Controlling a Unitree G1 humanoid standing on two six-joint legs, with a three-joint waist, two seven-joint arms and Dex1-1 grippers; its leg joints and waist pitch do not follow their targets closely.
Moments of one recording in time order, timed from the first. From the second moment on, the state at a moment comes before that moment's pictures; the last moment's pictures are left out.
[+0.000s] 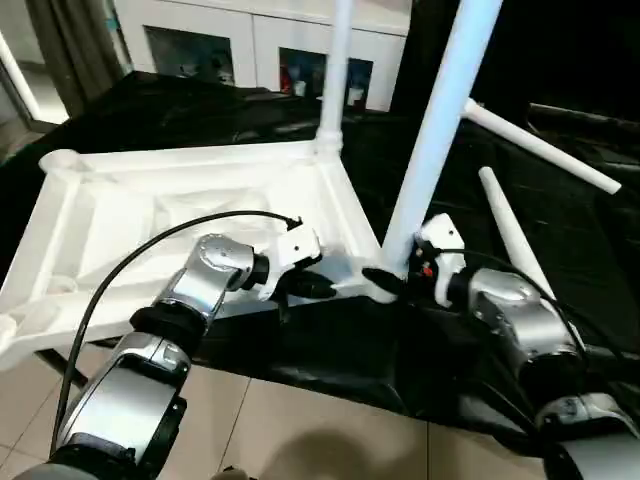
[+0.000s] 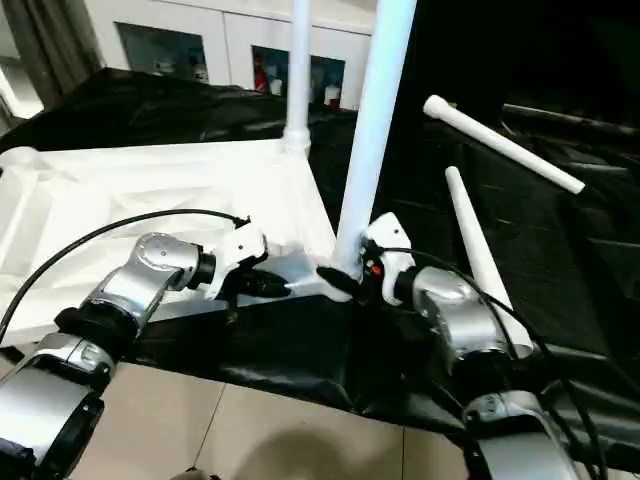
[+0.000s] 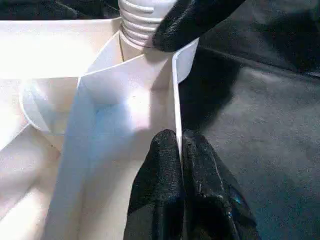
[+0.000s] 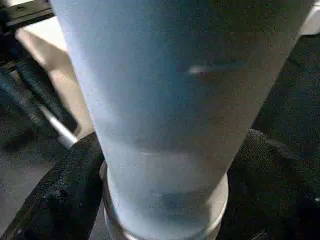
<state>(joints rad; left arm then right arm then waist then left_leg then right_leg) -0.78 0.25 -0.26 0.89 0.10 -0.02 -1.20 -0.54 -0.32 0.10 0.67 0.14 0.06 0.89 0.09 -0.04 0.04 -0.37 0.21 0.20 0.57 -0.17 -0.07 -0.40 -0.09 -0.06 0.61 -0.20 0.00</state>
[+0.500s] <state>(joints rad) -0.78 0.26 -0.26 0.89 0.10 -0.02 -1.20 -0.52 -0.31 0.10 0.64 0.16 0.08 0.90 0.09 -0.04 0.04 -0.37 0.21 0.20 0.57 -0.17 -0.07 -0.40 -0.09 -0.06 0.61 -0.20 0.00</state>
